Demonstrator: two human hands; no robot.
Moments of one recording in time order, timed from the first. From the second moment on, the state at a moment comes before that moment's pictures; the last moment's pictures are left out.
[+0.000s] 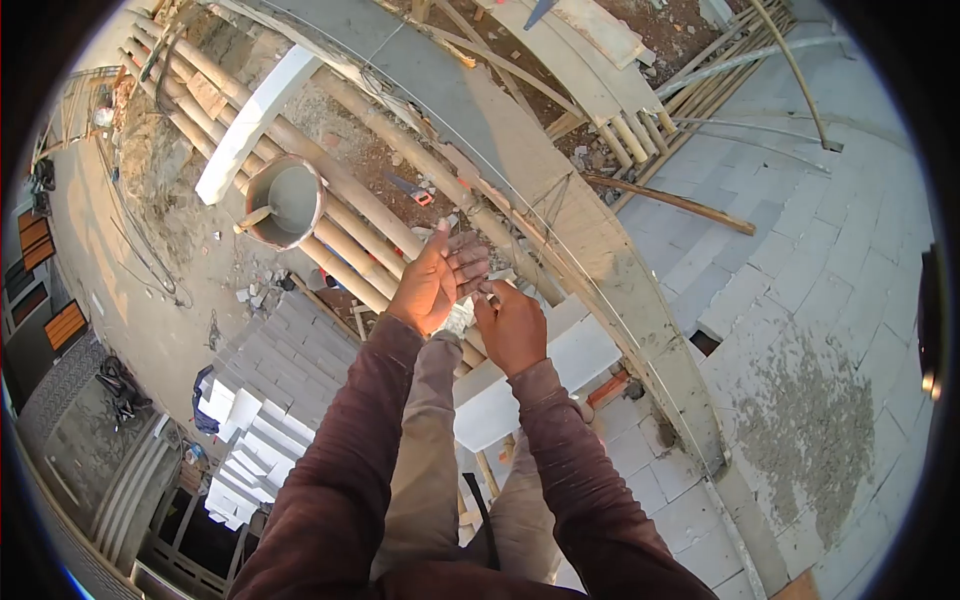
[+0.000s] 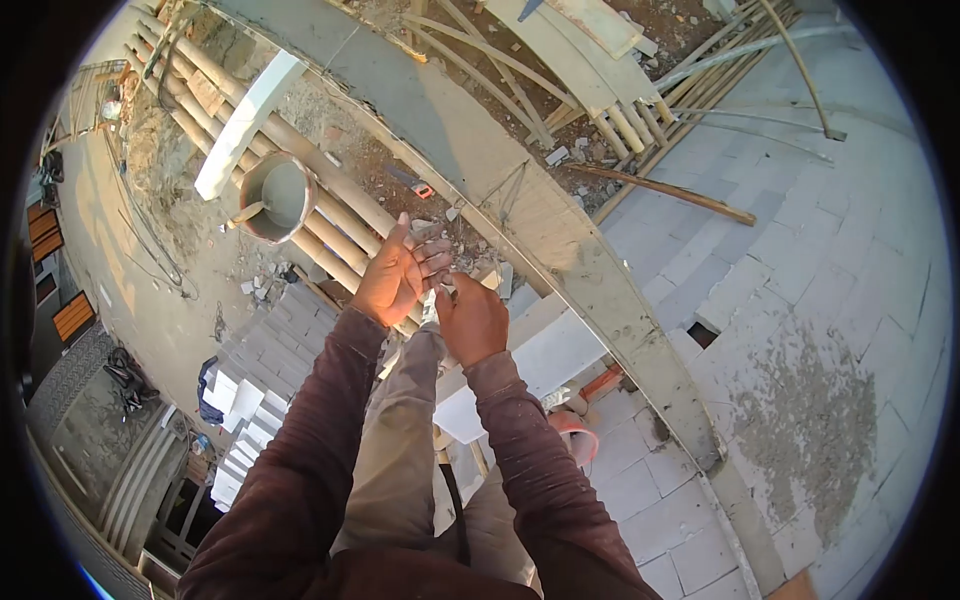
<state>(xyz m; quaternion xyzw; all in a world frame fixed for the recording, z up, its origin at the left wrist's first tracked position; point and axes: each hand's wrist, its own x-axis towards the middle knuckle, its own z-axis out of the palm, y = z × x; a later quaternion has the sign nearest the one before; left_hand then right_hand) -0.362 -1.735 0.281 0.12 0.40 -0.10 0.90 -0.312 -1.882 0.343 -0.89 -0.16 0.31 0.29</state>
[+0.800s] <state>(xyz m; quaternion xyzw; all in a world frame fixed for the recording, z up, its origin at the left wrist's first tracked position) -0.368 -1.764 0.279 0.56 0.38 -0.20 0.71 -0.295 -1.957 0.425 -0.95 -0.12 0.19 0.23</state>
